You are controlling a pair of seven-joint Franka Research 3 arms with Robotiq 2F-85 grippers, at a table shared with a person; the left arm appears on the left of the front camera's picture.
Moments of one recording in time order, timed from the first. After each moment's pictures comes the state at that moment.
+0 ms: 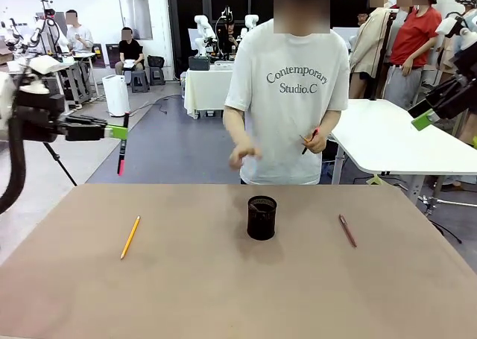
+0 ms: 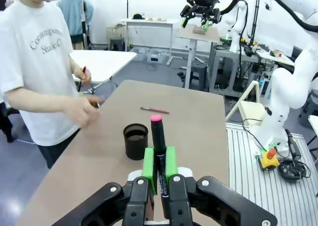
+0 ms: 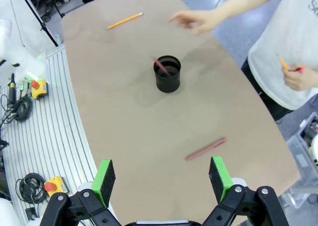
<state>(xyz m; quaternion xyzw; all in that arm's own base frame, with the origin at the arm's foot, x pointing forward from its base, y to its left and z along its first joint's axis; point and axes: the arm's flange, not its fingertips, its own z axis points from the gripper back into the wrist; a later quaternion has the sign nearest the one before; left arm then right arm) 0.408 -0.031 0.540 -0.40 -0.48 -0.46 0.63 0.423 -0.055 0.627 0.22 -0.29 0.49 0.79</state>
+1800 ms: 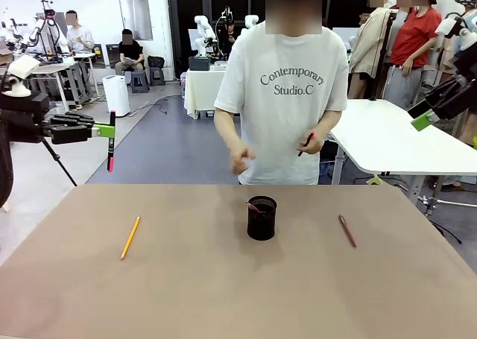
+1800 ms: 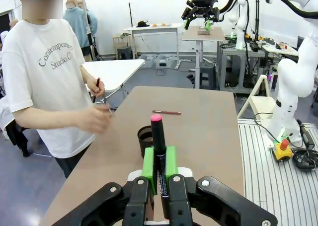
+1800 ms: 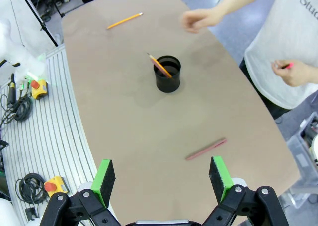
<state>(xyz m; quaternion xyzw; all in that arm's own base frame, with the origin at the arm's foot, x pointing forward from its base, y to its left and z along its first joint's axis) 0.406 -0.011 0.539 -0.37 -0.51 -0.48 0.60 0.423 -0.055 0.627 0.22 -0.29 0.49 0.79</state>
